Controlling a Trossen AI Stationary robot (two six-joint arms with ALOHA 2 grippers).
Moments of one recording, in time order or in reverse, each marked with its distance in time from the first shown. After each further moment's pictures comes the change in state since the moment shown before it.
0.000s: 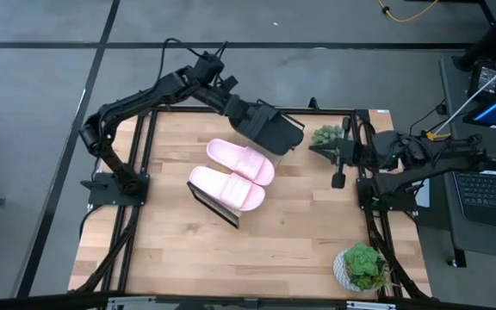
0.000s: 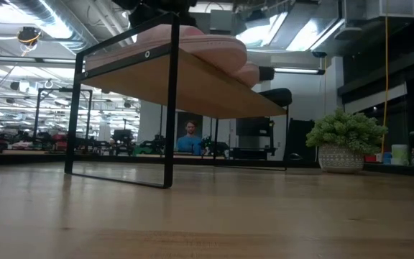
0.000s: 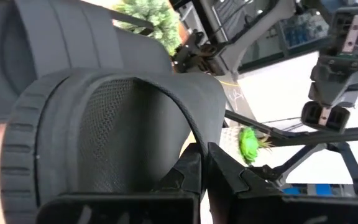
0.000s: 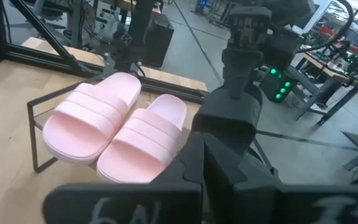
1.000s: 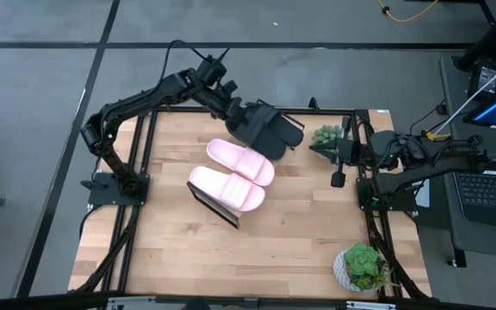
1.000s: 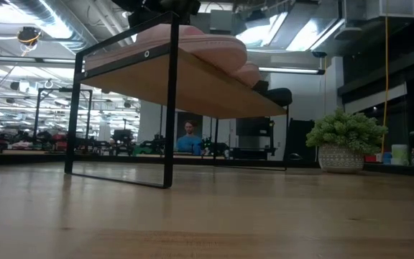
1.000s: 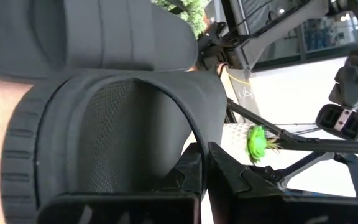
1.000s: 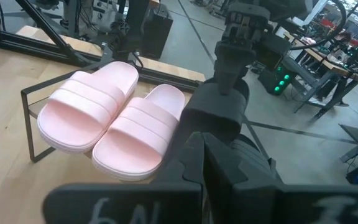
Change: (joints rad) left arm -0.008 0.013 -0.001 -0.088 -0.033 -0.055; right arm -0.016 0.000 -0.001 -0.037 0.000 0.004
